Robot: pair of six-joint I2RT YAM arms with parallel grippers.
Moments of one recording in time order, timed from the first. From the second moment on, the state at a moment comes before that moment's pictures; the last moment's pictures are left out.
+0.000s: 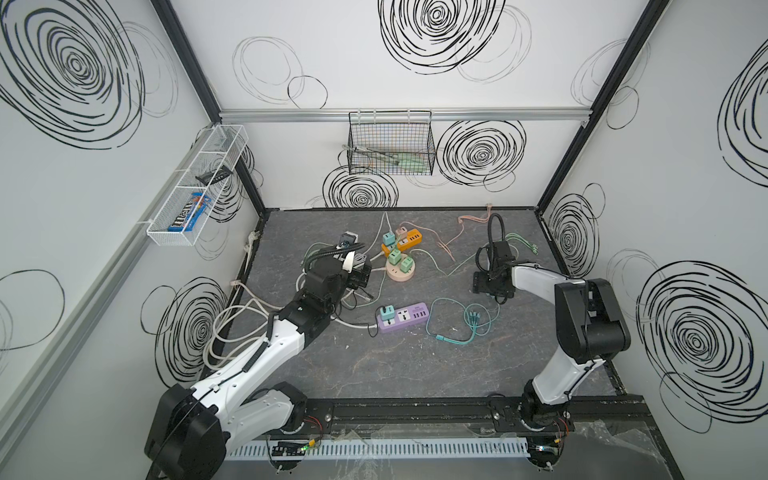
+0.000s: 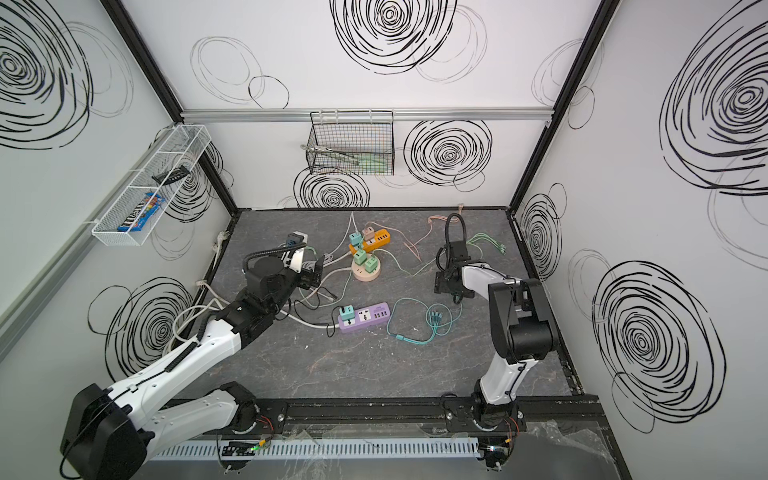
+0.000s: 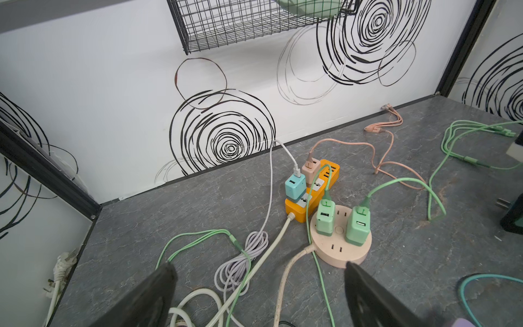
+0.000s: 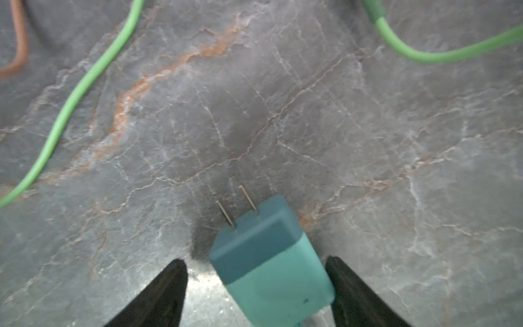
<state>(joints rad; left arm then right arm) -0.49 1.08 0.72 0.09 -0.28 0.07 0.16 1.72 0.97 -0.43 0.10 0.30</state>
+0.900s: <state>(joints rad) -0.49 1.12 0.74 0.05 -0.24 0.07 0.17 1.75 0.97 -0.38 0.08 0.23</state>
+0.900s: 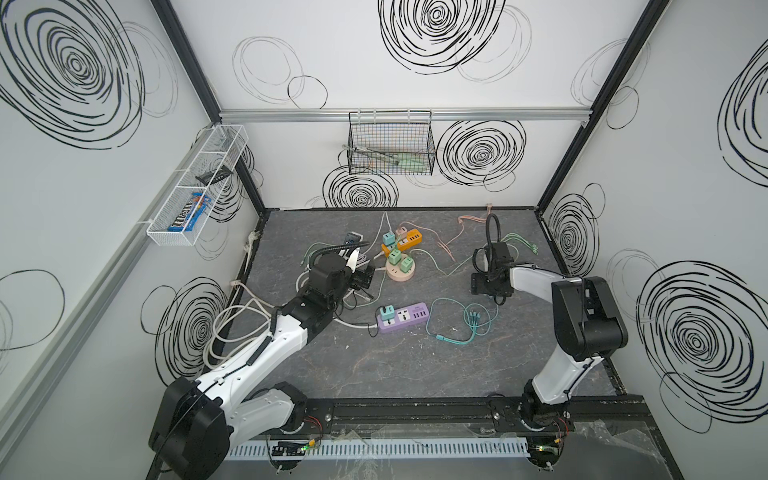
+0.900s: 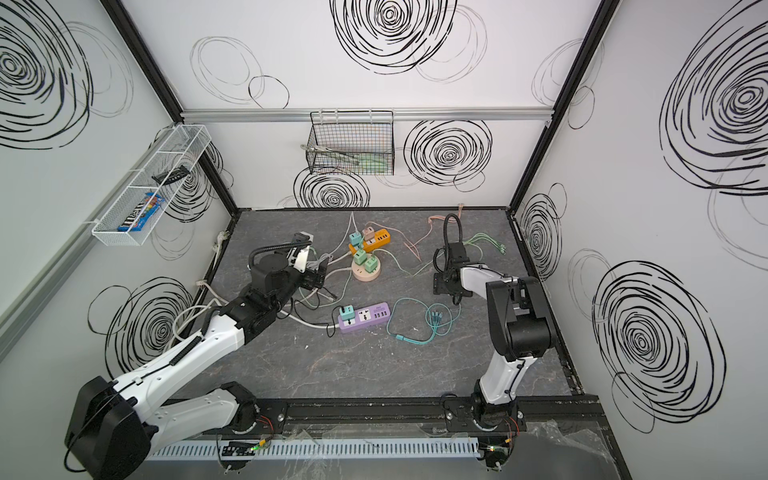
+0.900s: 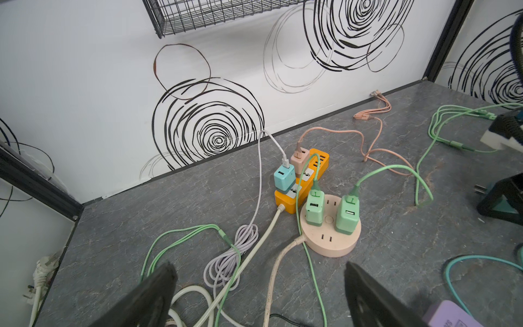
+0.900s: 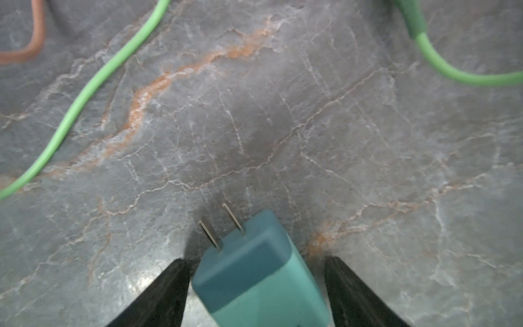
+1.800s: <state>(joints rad) -0.50 1.21 0.84 -0.04 -0.07 0.04 0.35 1.52 0.81 -0.31 0.19 0.23</state>
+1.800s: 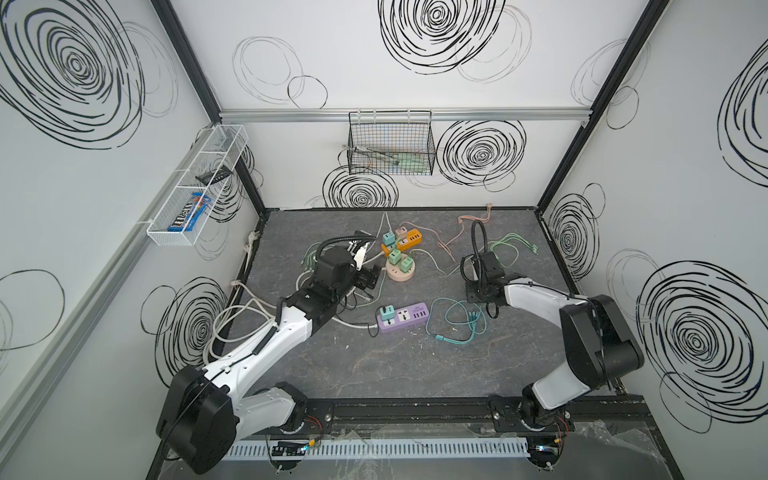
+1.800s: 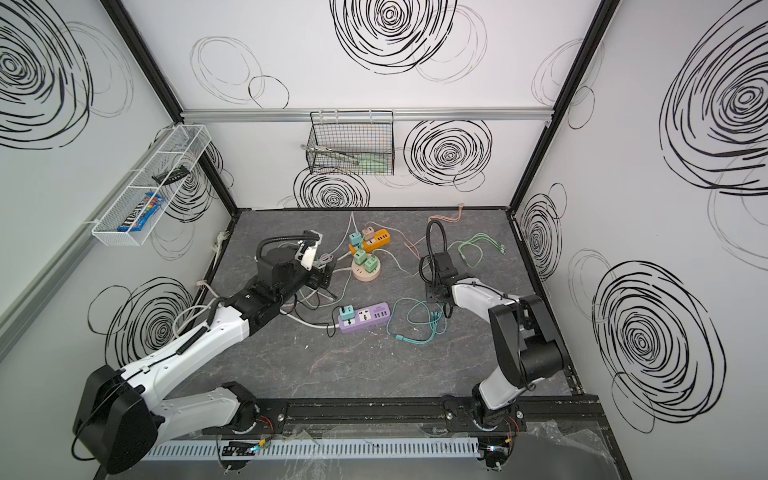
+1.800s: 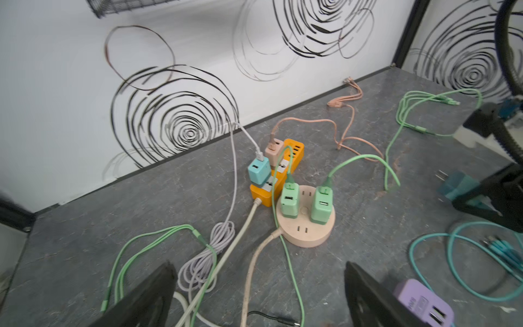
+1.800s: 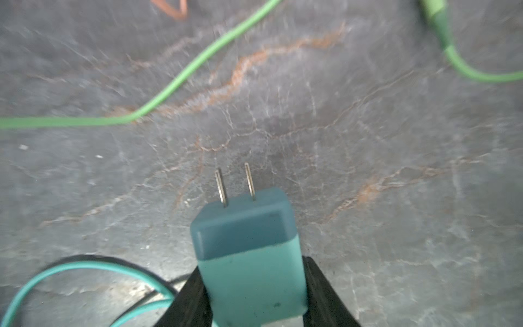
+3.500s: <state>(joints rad) -0.64 1.53 1.27 -0.31 0.48 -0.34 0.39 0.96 0.46 -0.10 -0.03 0.38</state>
